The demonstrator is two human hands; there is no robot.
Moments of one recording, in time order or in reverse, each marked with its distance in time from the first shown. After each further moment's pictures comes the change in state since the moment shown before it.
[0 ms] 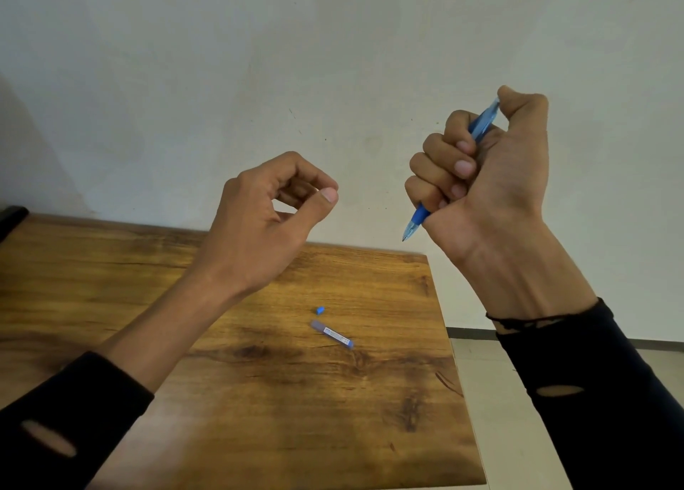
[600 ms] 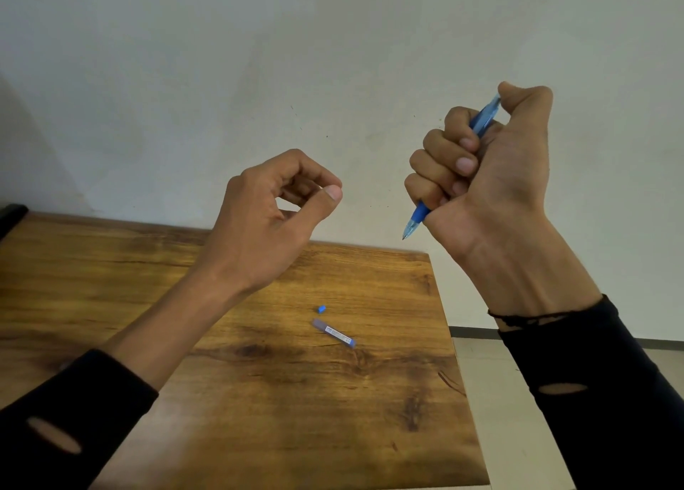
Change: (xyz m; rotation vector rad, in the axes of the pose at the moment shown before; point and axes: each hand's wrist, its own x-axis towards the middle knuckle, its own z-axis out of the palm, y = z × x) left_hand 0.000 -0.001 0.001 0.007 0.008 -0.005; right_hand 0.000 0.002 0.004 -0.014 0.010 0.011
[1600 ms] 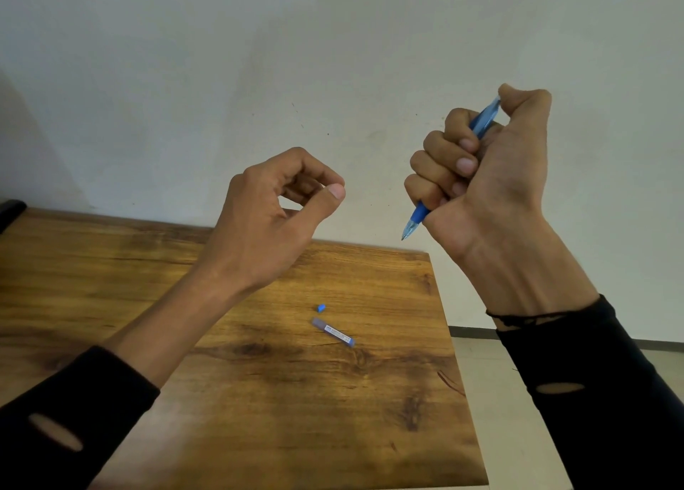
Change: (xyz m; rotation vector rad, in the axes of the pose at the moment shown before) left_hand 0.000 0.002 0.005 -0.009 0.001 -0.012; right_hand 0.001 0.001 -0.002 0.003 0.017 0.004
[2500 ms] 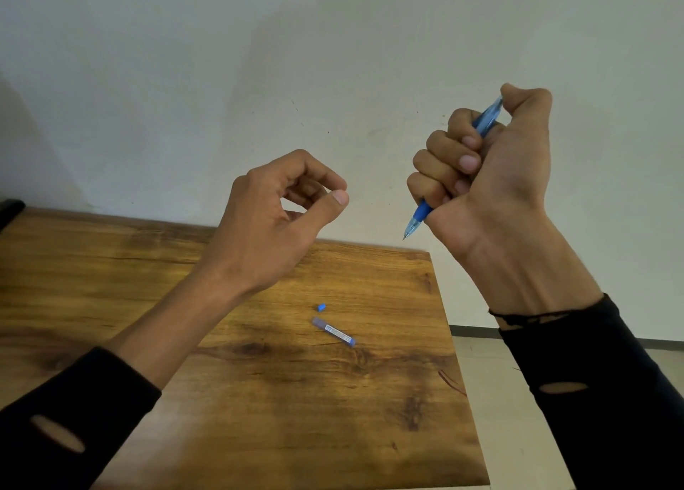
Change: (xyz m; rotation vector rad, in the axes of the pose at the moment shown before) left_hand -0.001 -0.004 0.002 -0.024 -0.025 0.012; right_hand 0.002 0.000 -0.001 0.014 0.029 0.008
